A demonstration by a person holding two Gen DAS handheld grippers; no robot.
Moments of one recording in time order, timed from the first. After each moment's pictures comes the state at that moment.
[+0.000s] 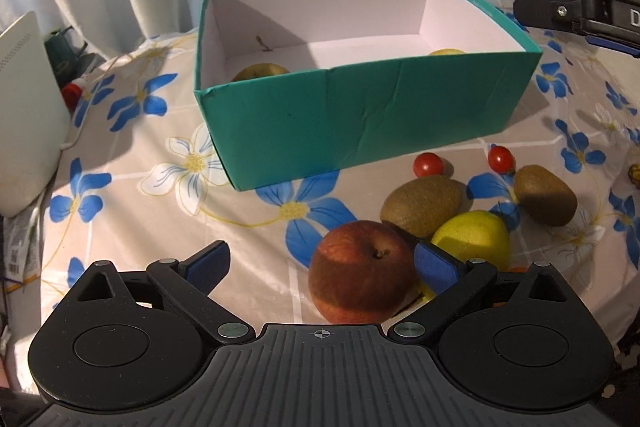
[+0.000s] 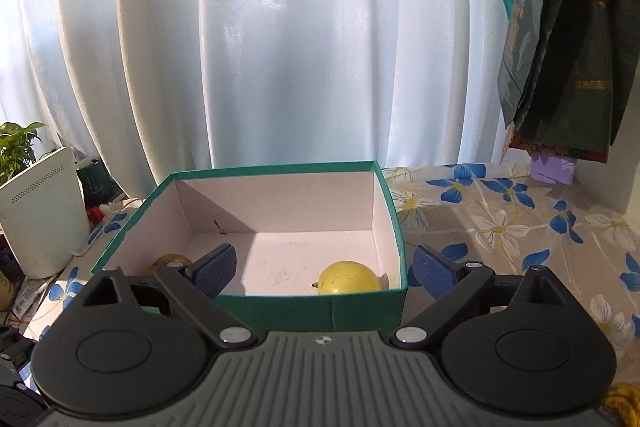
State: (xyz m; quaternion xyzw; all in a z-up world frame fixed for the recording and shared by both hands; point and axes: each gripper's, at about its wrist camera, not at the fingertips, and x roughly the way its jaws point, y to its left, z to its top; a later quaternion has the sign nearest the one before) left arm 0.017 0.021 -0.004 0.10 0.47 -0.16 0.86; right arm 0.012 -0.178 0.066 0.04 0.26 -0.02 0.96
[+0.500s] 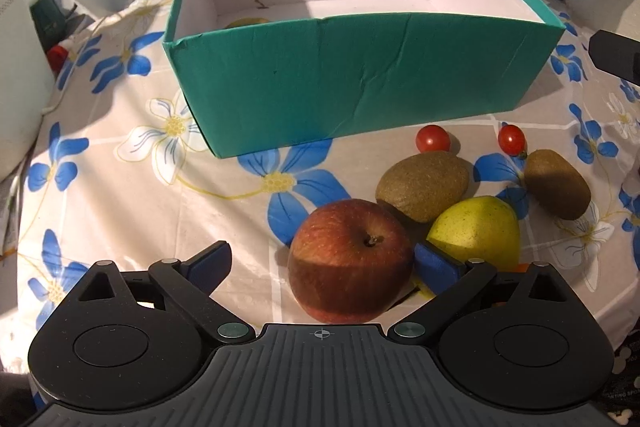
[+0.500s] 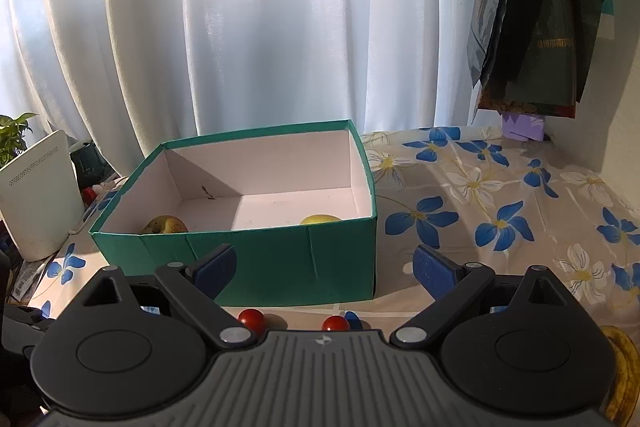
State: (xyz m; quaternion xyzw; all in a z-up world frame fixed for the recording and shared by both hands) left arm 0.033 0.012 -0.027 0.08 0.52 -0.15 0.84; right arm -0.022 -0.183 0.053 0.06 0.29 -0.04 0.95
